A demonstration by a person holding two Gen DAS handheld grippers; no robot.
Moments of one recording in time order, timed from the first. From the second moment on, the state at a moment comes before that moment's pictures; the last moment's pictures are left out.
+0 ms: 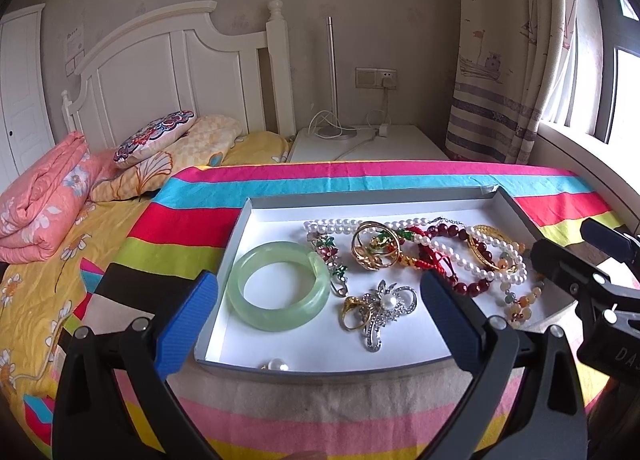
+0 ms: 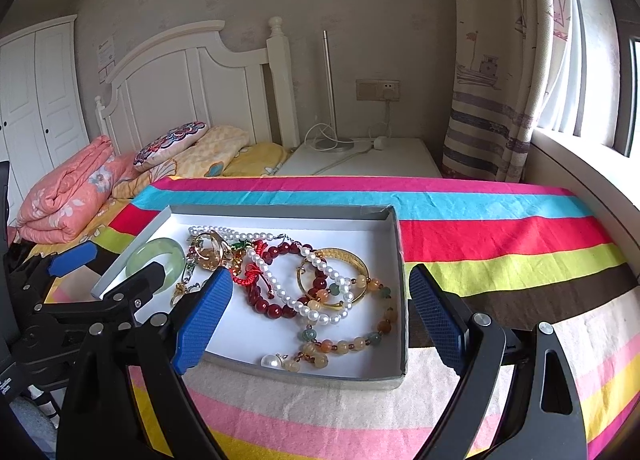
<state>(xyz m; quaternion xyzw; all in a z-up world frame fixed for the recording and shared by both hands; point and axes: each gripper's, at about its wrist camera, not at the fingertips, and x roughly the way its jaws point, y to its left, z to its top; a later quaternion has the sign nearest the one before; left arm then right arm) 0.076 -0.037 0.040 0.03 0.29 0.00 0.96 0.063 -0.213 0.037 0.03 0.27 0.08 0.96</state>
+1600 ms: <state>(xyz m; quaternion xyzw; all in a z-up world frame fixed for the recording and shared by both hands) 0.066 -0.034 0.034 0.02 0.36 -0.01 0.93 0.049 -0.211 0.037 0.01 0.32 0.08 0.94</state>
